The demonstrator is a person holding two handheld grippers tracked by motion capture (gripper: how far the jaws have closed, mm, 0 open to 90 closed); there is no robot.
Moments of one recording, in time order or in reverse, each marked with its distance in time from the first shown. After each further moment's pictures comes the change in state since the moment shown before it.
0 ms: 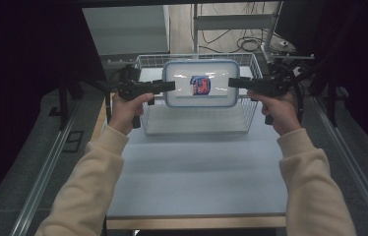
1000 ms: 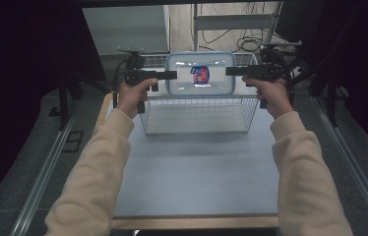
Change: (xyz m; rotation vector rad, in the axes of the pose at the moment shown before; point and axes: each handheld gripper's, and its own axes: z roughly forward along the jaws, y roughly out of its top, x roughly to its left) left arm 0.044 0.024 0.032 0.055 0.012 -0.112; right arm -0.038 0.029 0.034 0.072 -0.064 0.107
